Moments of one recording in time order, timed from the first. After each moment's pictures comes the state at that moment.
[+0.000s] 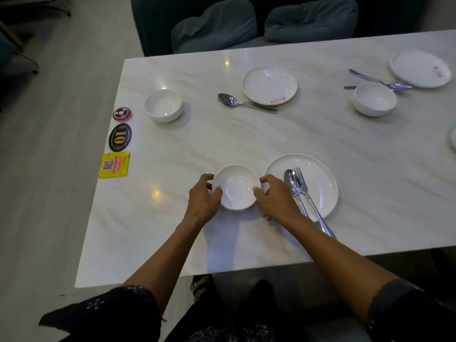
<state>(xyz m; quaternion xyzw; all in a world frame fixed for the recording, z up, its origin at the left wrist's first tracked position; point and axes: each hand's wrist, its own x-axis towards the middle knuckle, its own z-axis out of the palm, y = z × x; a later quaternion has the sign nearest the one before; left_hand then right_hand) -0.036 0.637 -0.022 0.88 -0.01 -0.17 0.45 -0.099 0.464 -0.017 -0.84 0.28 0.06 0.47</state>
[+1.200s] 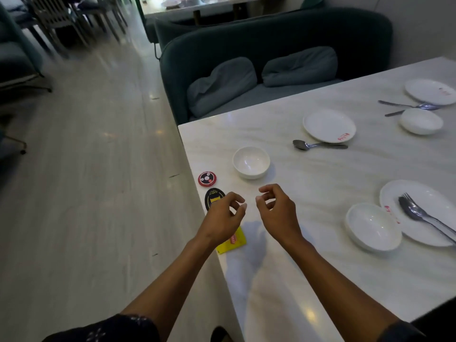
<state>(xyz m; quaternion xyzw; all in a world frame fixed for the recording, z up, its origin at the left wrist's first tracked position) 0.200 0.875 0.026 0.84 -0.28 -0.21 0.42 0.111 0.754 0.033 -0.79 0.34 -0.18 0.47</state>
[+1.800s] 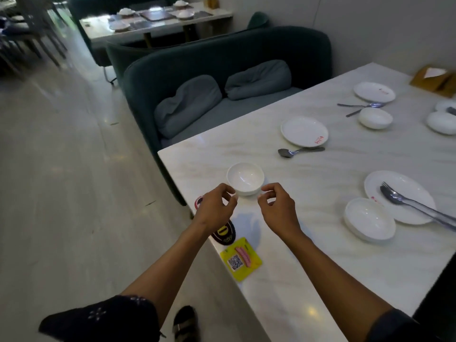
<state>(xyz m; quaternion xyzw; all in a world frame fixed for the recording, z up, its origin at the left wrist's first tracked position) 0.296 0.861 0.041 0.82 -0.36 -0.22 0.39 0.162 0.760 0.042 -0.75 0.44 -0.23 0.44</state>
